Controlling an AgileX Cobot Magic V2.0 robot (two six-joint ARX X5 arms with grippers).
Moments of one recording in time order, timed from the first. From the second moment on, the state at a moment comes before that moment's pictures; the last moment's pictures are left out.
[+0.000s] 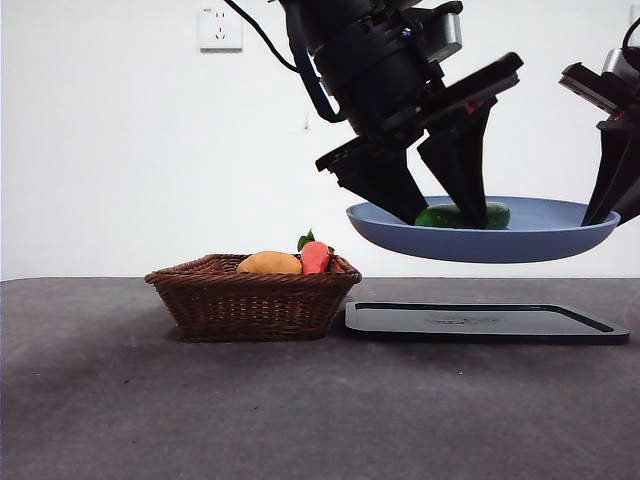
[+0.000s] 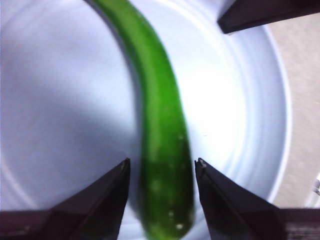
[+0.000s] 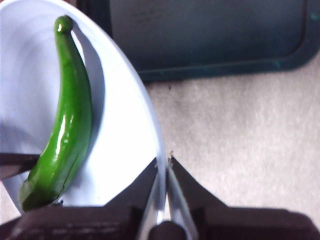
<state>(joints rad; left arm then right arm) -0.86 1.92 1.58 -0.61 0.17 -0.06 0.01 1.42 1.01 -0.73 -0.52 0.20</state>
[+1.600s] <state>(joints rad) -0.74 1.09 1.58 -0.85 0.19 0.02 -0.03 1.93 1.31 -0.54 -0.44 0.39</state>
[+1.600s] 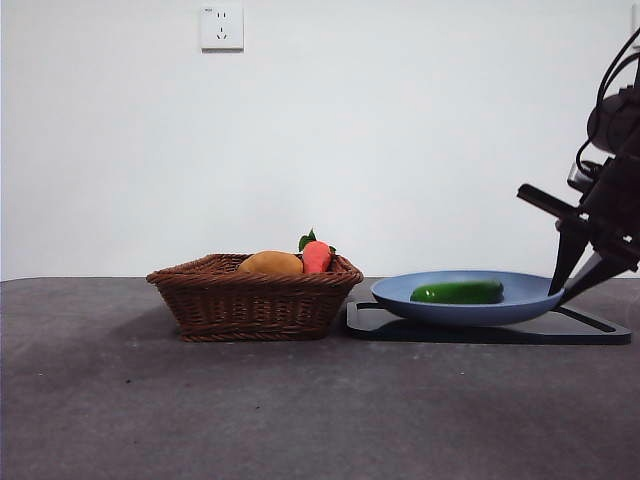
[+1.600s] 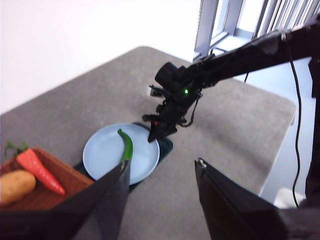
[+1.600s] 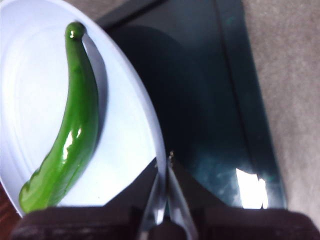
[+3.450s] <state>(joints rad) -0.74 1.09 1.58 -1.04 0.19 0.02 0.22 0.85 1.32 -1.35 -0.44 0.01</state>
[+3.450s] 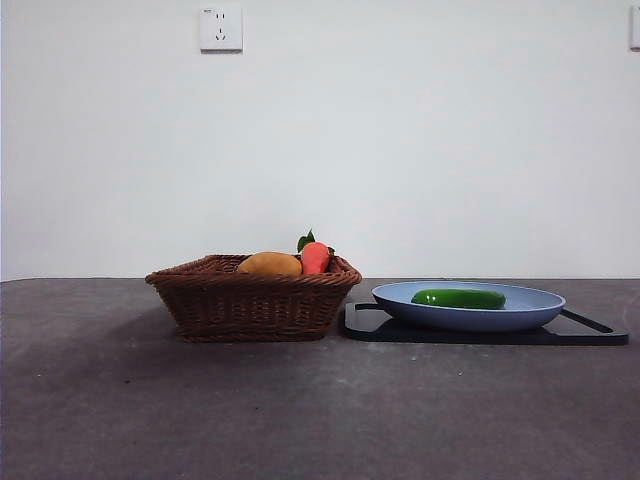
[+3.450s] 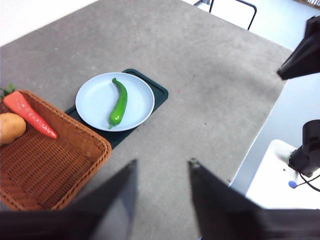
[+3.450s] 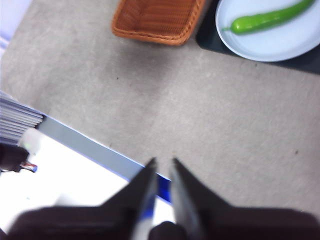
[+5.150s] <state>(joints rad) -0.07 0.54 0.87 -0.01 0.26 0.18 0.22 0.85 1.32 -1.35 -0.44 -0.01</state>
